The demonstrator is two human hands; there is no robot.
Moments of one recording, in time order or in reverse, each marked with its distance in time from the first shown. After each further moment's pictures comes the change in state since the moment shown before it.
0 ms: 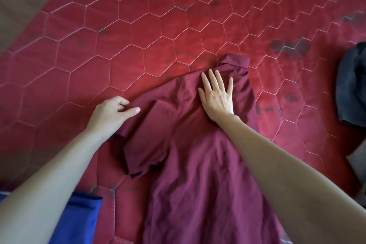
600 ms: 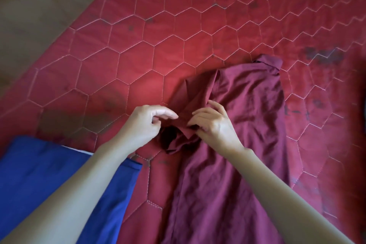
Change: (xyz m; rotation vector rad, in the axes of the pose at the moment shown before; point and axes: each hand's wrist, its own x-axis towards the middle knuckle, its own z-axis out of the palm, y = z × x) left_hand -0.087 -0.023 -0.020 -0.134 -0.131 0.357; right_hand -0.106 -0.105 -0.048 0.381 0.069 -0.575
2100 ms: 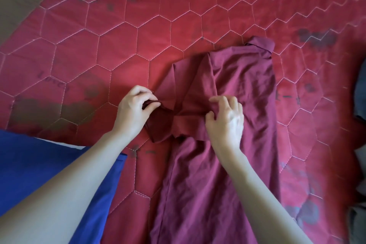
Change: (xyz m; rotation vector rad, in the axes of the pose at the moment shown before) left_hand 0.024 -0.037 0.039 0.248 0.335 0.102; right_hand -0.024 -0.018 -0.013 -0.078 0.237 0.817
